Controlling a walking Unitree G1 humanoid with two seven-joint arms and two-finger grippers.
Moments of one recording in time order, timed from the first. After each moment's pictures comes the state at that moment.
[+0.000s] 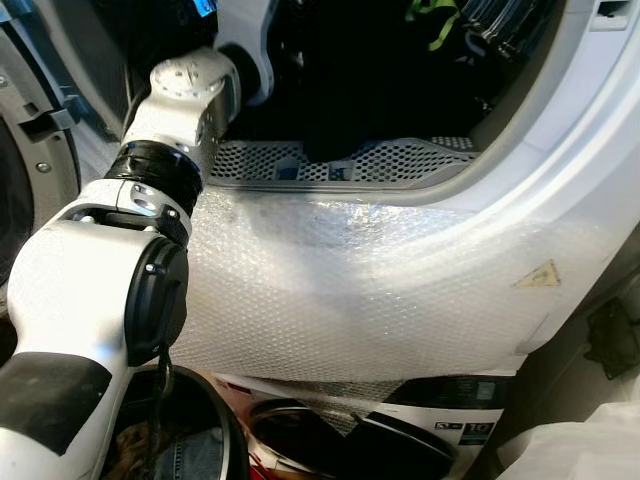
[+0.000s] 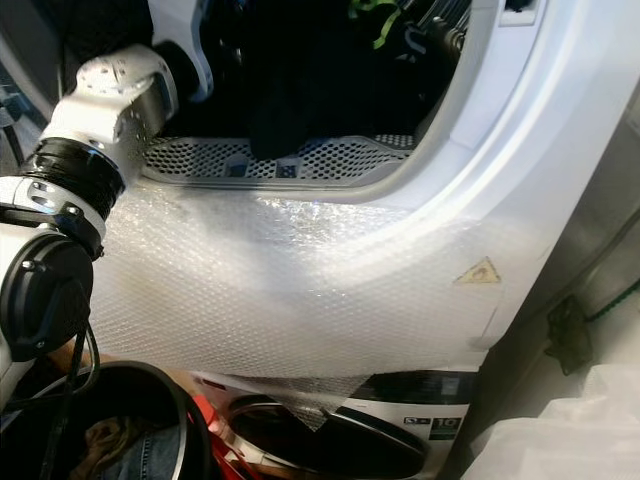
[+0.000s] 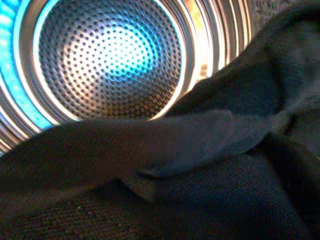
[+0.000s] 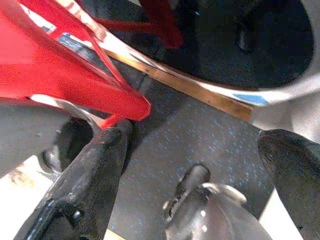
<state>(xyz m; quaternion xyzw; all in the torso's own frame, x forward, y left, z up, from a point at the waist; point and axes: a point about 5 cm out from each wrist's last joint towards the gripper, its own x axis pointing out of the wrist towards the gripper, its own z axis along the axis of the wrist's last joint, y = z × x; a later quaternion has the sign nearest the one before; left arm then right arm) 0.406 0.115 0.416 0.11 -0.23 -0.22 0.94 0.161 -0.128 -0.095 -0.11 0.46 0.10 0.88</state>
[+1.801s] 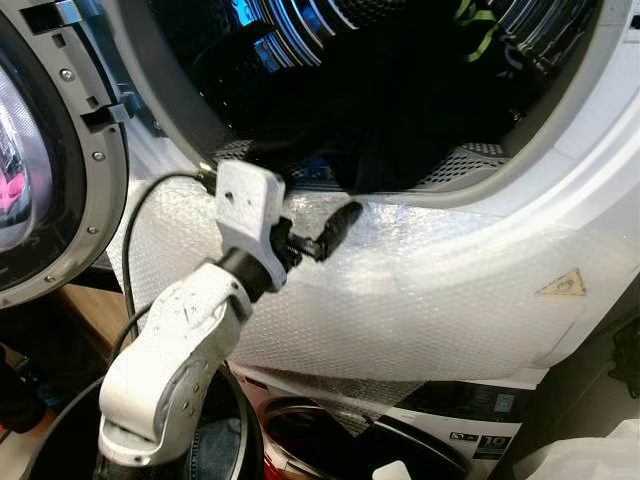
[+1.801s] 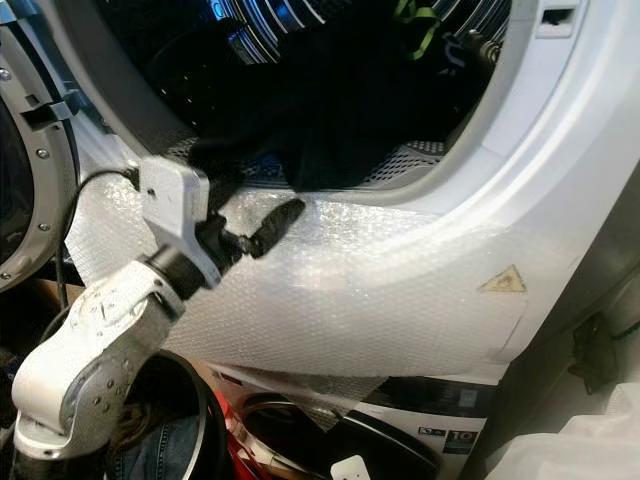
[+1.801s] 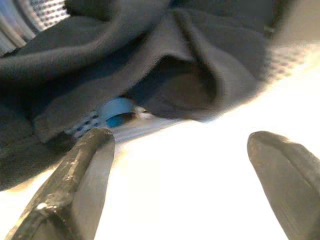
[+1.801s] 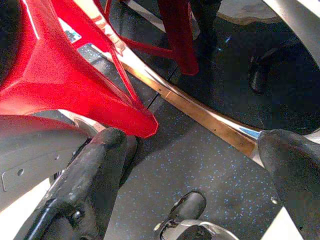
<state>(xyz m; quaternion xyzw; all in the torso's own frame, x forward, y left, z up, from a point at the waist) 0.254 0.101 0.269 0.01 -0.15 -0.30 0.94 0.184 -0.116 -0.086 -0.13 0.44 0.14 0.88</state>
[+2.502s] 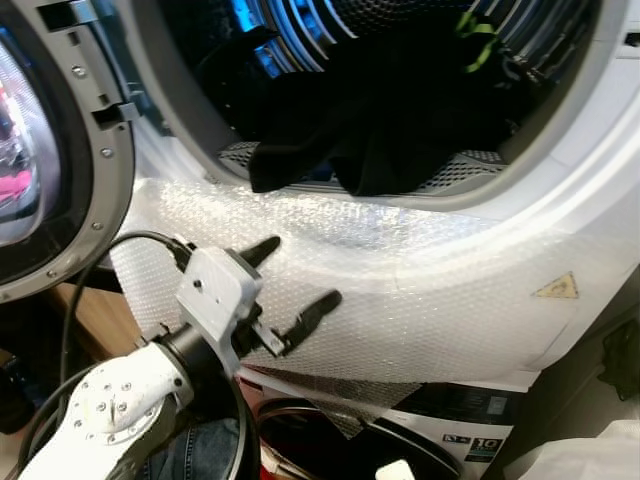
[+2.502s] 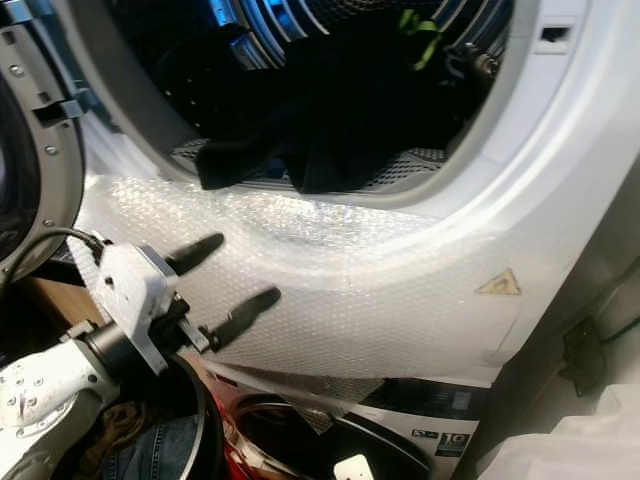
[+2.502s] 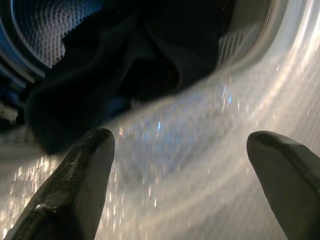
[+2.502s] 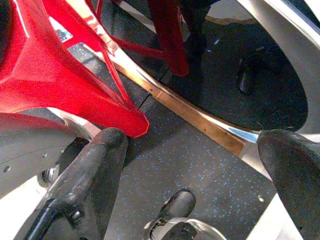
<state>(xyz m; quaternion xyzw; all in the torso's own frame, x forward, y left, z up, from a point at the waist) 0.216 0.121 0.262 0.10 -0.19 -0.30 0.93 0.185 -0.121 -0.085 -0.13 0.44 0.14 0.88</state>
